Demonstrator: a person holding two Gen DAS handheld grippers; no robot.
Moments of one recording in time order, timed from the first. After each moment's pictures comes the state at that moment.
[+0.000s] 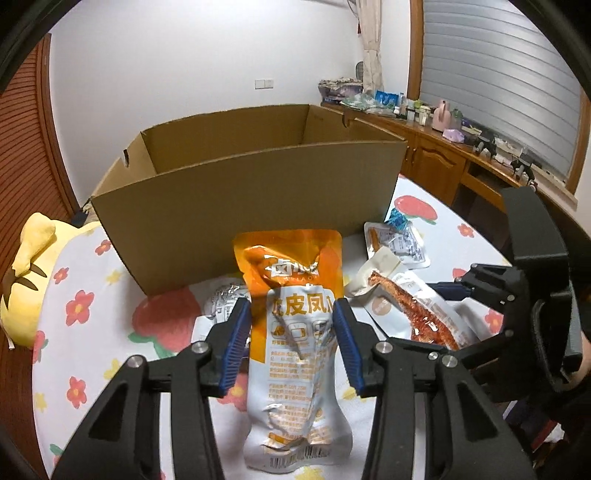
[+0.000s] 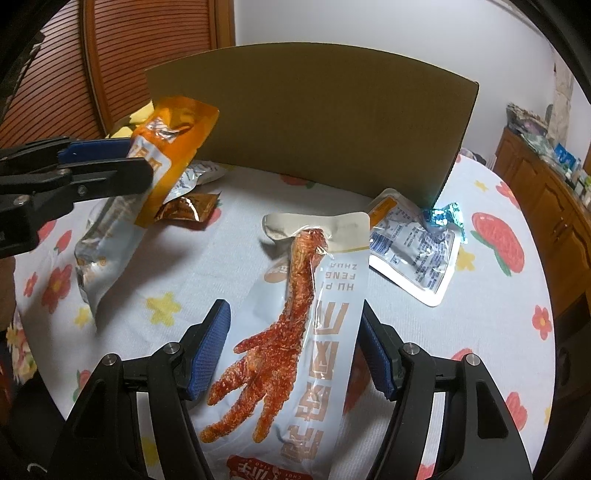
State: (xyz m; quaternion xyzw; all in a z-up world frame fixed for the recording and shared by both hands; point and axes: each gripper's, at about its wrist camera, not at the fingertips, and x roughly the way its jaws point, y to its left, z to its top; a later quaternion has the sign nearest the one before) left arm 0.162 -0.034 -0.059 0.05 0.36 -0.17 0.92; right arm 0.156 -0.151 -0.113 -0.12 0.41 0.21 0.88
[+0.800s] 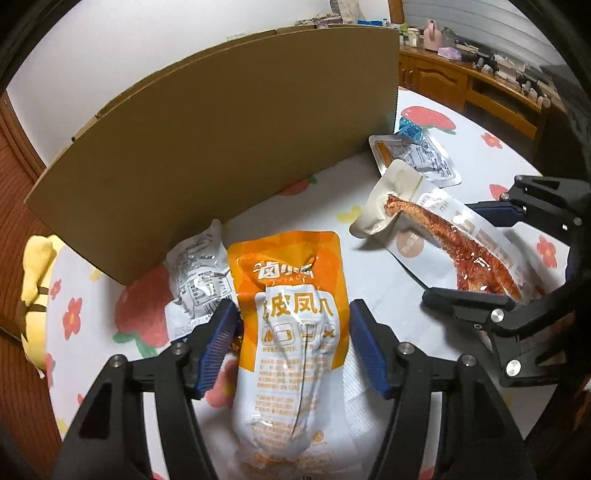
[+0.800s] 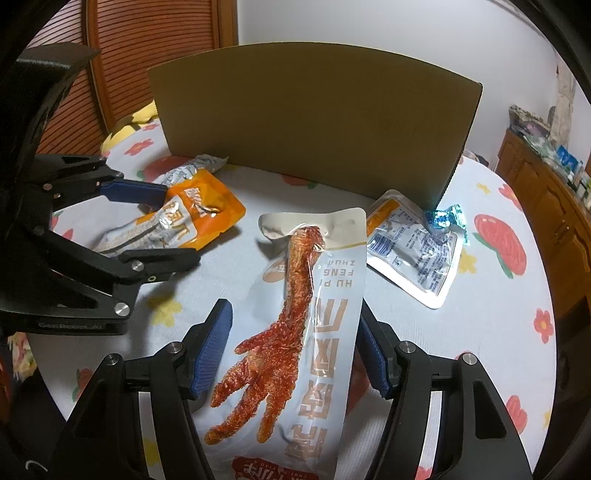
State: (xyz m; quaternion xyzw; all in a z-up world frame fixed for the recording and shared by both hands) left arm 0.189 -0.071 -0.104 0.16 0.44 -0.16 0.87; right arm 0.155 -0.151 -0.113 -0.12 0.41 0.21 0.88
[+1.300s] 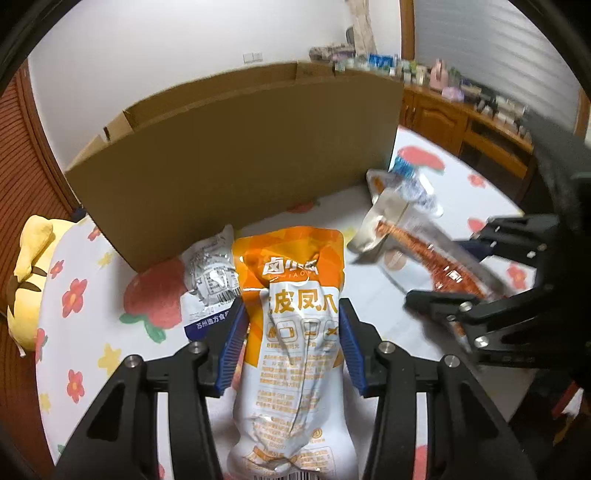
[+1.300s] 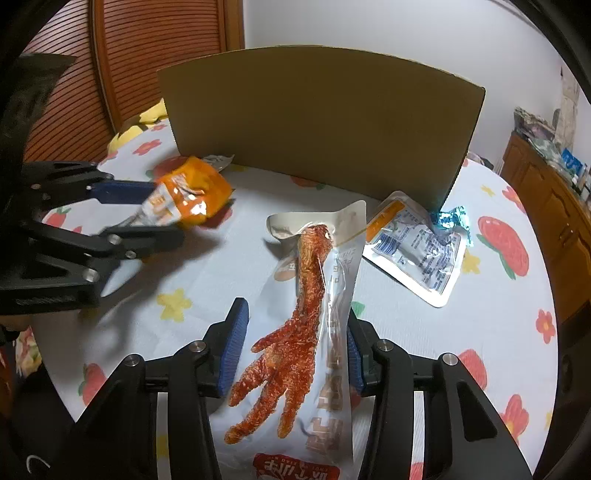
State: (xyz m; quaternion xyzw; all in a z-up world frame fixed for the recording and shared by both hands) left arm 0.160 -0.045 -0.080 0.09 0.39 -0.17 0.90; right arm 0.149 -0.148 -0.111 -0.12 0.41 0.22 0.88
